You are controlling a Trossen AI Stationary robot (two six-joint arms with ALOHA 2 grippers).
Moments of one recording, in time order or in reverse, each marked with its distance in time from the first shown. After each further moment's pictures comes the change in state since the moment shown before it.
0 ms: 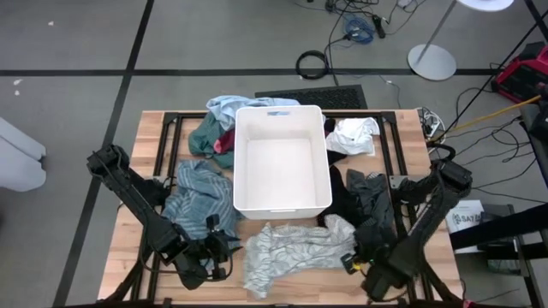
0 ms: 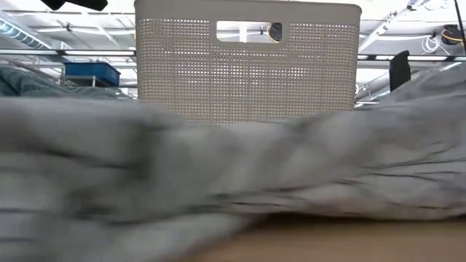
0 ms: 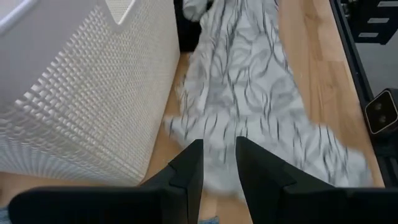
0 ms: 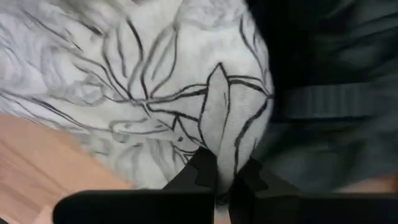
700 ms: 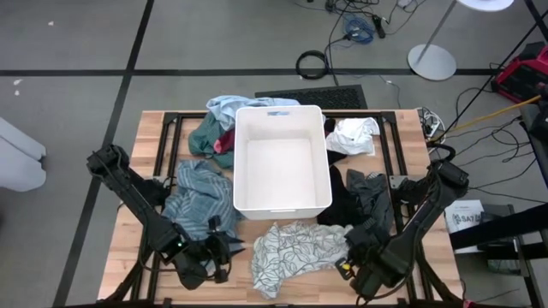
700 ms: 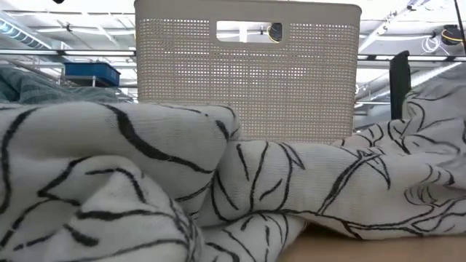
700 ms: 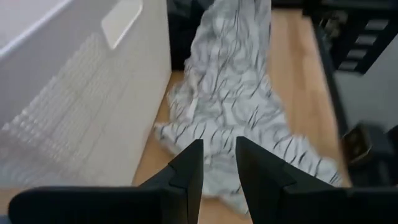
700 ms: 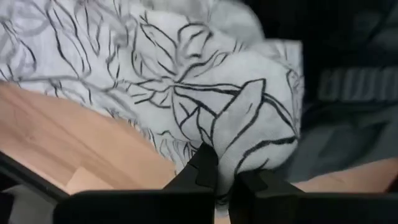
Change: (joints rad) left arm 0.019 0.000 0.000 0.132 -0.009 0.024; right arm -0.078 0.028 0.069 0.096 -0.150 -0.163
